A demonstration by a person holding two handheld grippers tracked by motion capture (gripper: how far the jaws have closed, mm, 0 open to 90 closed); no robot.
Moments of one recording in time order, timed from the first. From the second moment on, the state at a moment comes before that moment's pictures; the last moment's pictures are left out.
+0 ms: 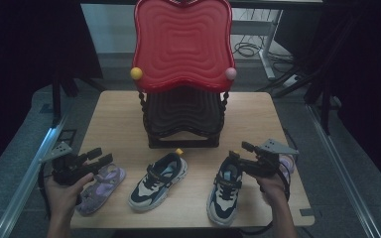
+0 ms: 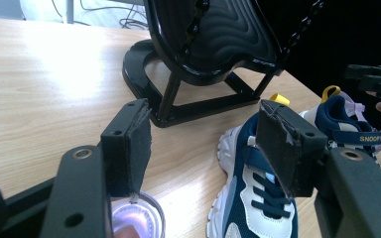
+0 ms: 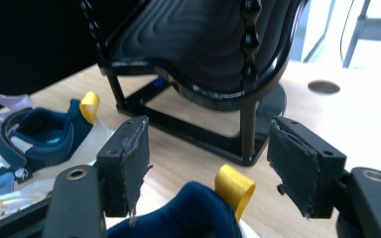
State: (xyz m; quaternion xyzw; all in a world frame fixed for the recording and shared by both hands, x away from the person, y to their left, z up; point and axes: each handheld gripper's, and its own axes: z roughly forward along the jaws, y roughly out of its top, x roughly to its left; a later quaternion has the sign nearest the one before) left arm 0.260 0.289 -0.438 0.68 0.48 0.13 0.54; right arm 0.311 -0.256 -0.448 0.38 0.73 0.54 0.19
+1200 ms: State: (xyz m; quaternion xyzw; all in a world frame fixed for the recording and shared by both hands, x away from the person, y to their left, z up) left arm 0.231 0.270 -0.447 0.74 0.41 0.11 0.52; right arm 0.302 -0.249 -0.465 0.38 0.74 0.53 0.17
